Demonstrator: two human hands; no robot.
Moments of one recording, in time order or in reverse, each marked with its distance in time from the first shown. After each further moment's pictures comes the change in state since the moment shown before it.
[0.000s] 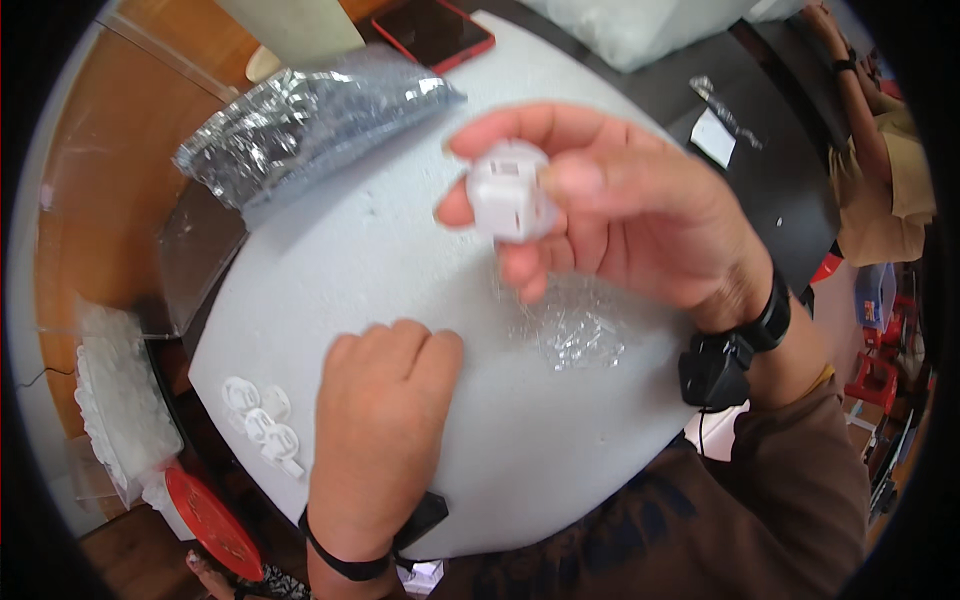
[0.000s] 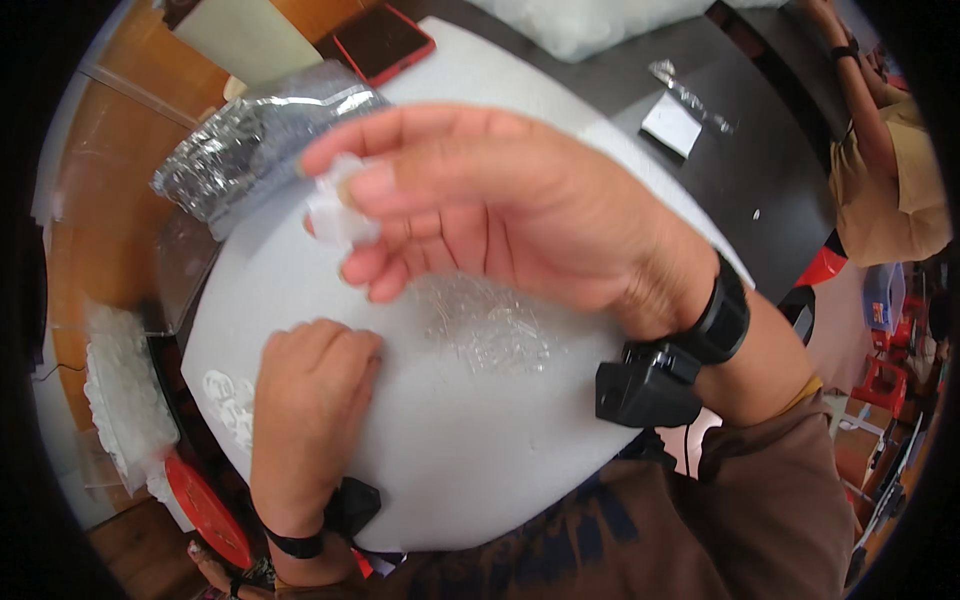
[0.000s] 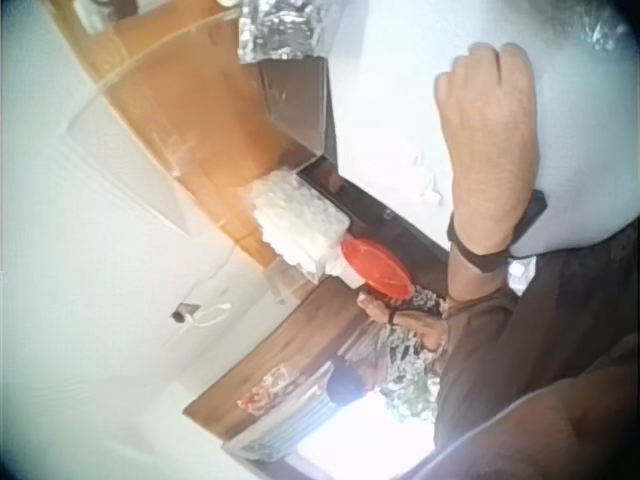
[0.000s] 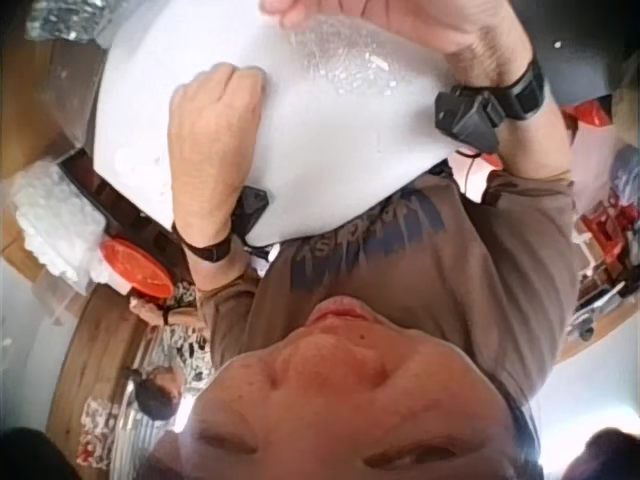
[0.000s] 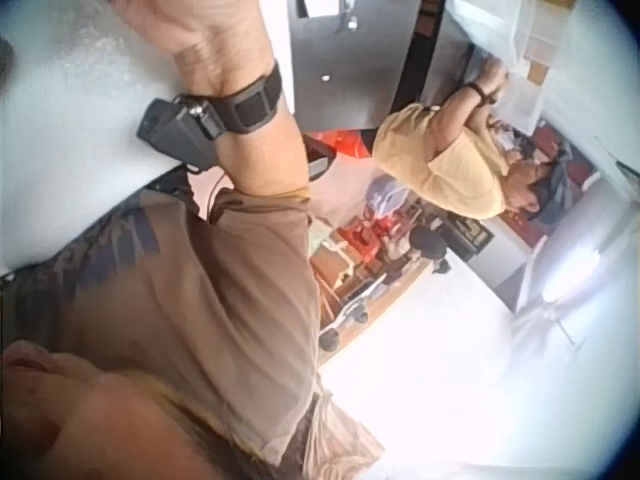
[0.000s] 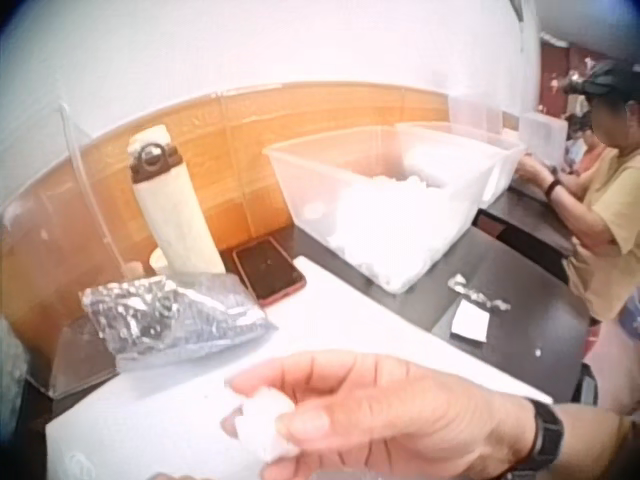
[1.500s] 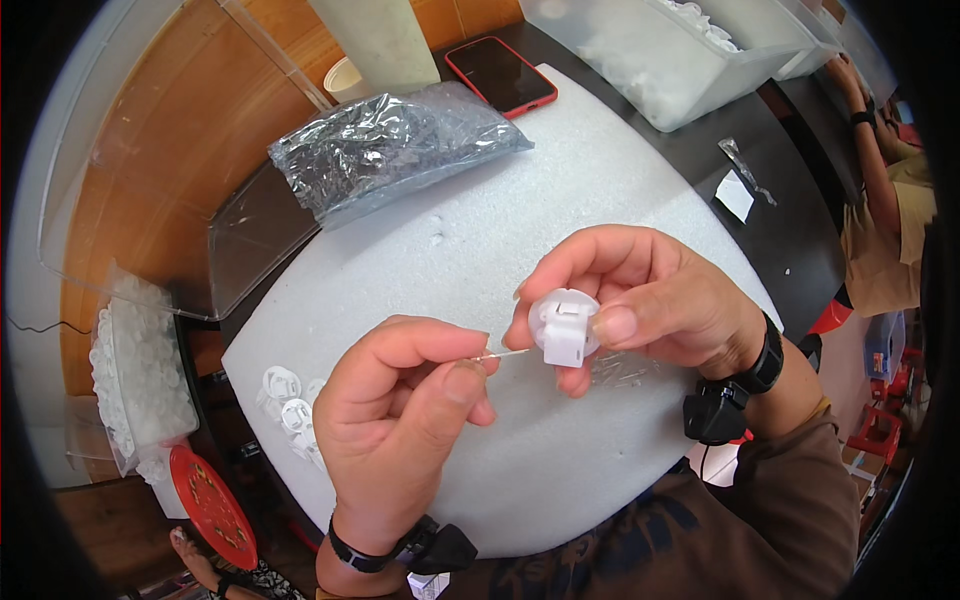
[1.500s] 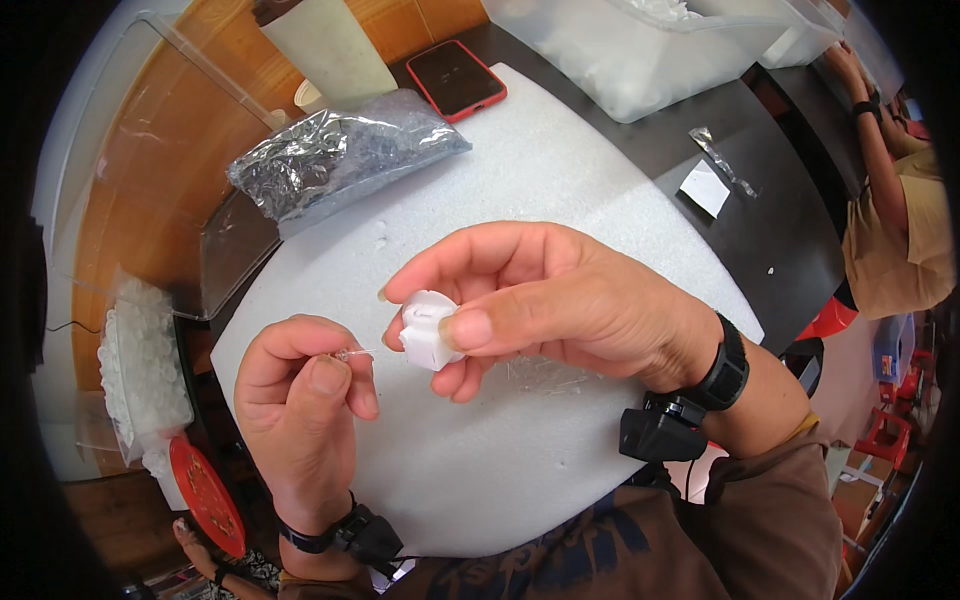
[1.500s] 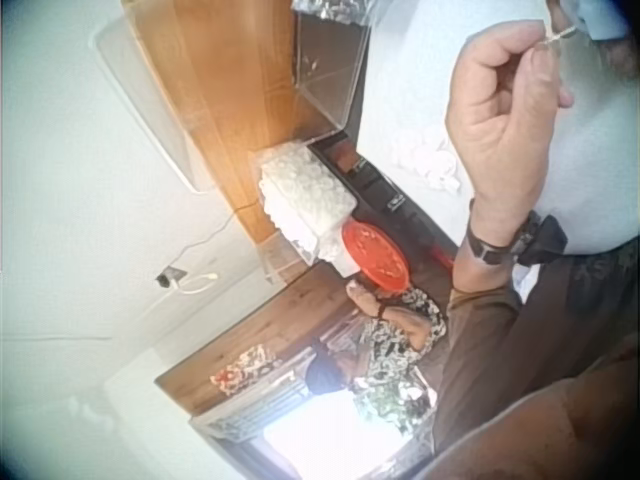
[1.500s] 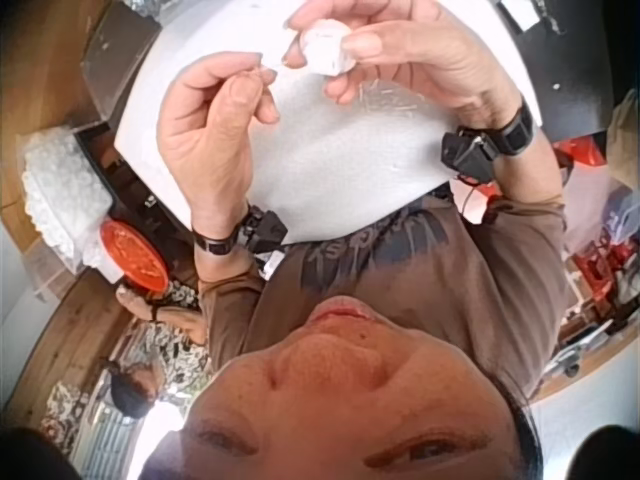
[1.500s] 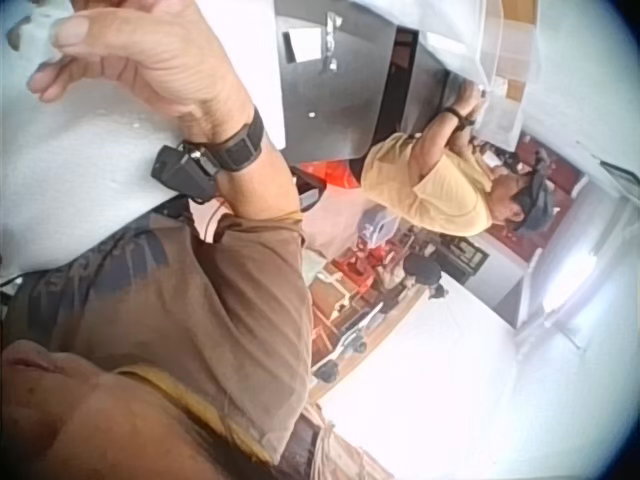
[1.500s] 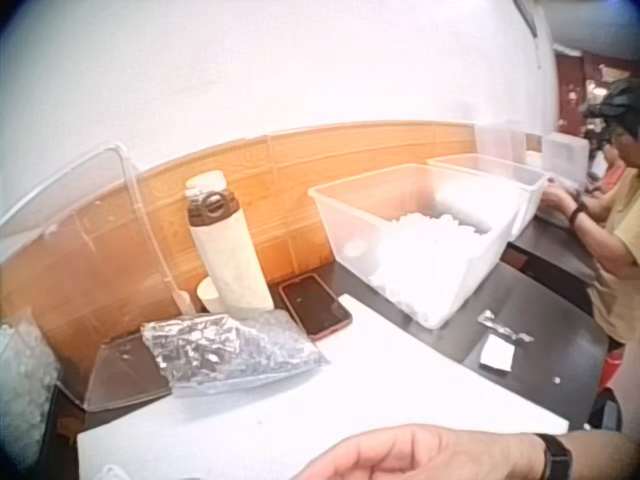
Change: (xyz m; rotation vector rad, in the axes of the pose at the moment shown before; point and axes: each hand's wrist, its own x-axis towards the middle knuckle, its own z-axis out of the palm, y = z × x) left_hand -0.006 0.020 -0.032 -1.386 0.504 -0.445; right_hand -0.010 0.003 0.020 0.112 -0.068 0.240
